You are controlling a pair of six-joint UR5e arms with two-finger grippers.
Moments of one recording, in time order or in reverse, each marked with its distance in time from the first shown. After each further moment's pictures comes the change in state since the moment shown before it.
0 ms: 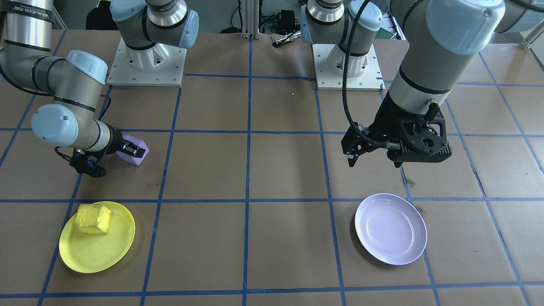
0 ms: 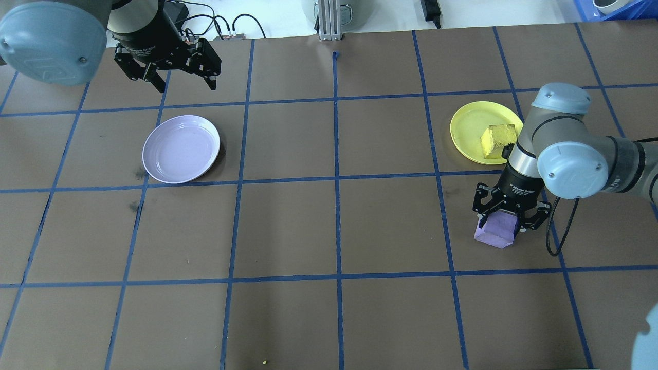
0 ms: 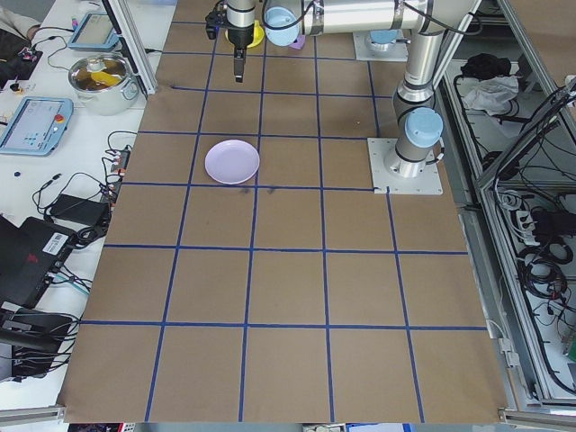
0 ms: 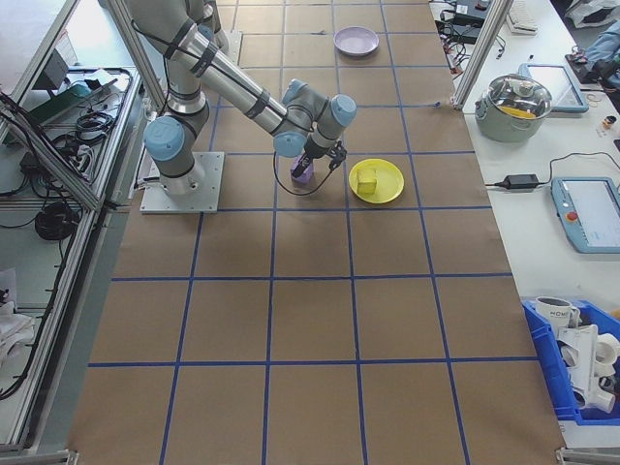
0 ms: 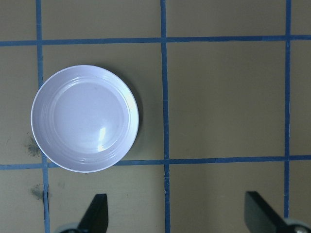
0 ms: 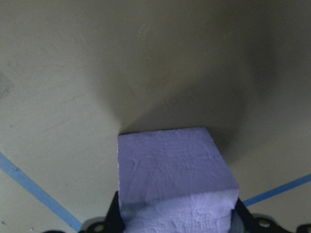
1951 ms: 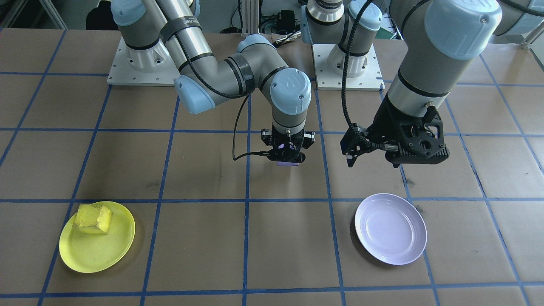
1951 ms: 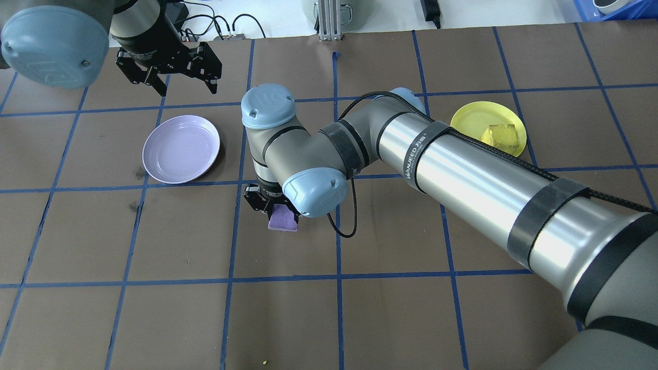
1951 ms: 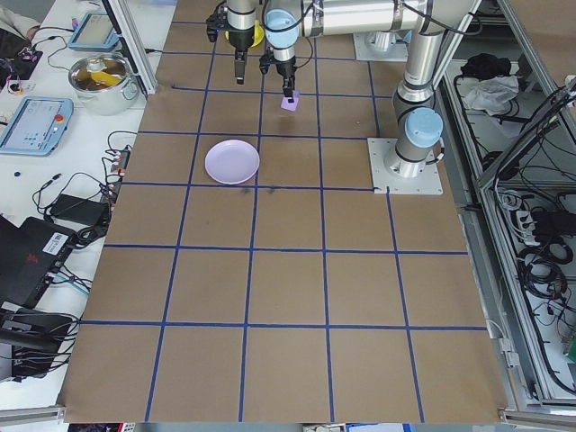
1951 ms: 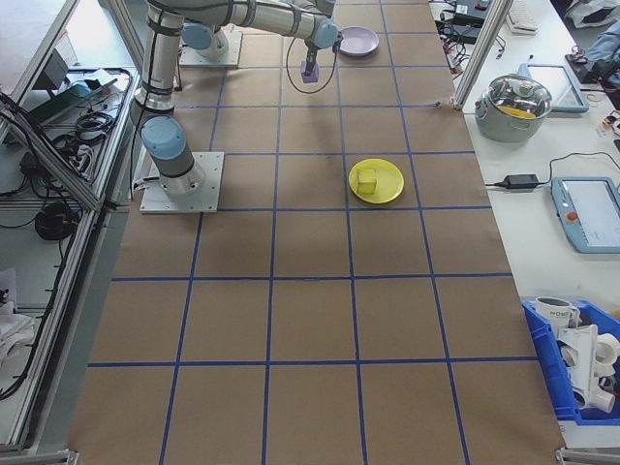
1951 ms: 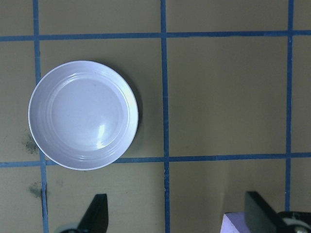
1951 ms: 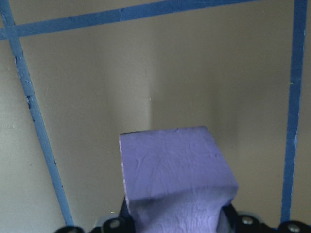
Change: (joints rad) left arm 0.002 -0.001 -0.011 0.001 -0.002 0.001; right arm 0.818 0.256 -0.480 -0.075 0.194 0.459
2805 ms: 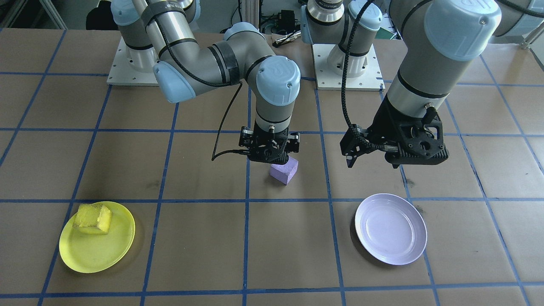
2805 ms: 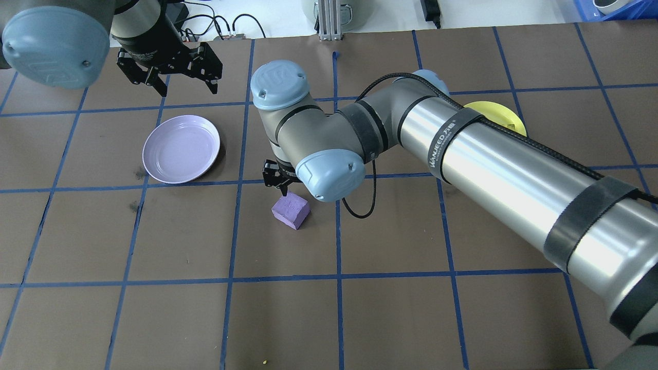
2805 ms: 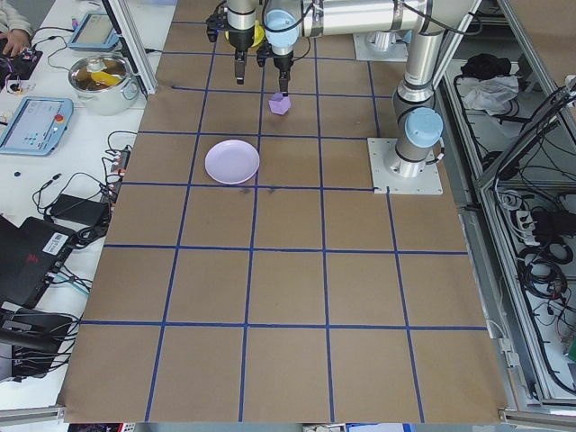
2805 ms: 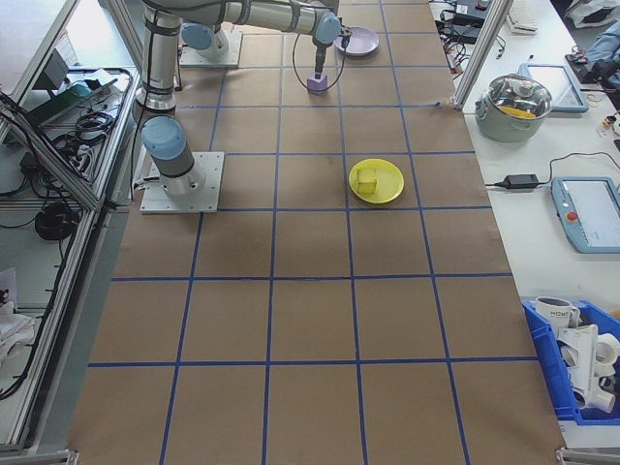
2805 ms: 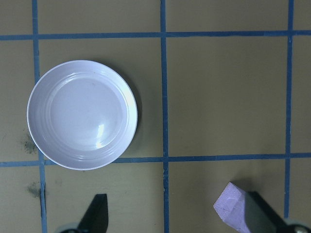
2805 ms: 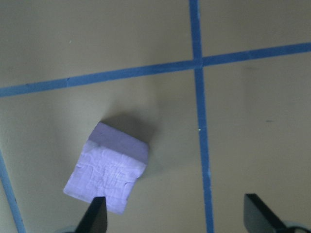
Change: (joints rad) left arm -0.001 -0.002 -0.001 0.001 -0.001 -0.003; right arm -0.060 -0.068 -0.006 0.048 -0.136 -0.042
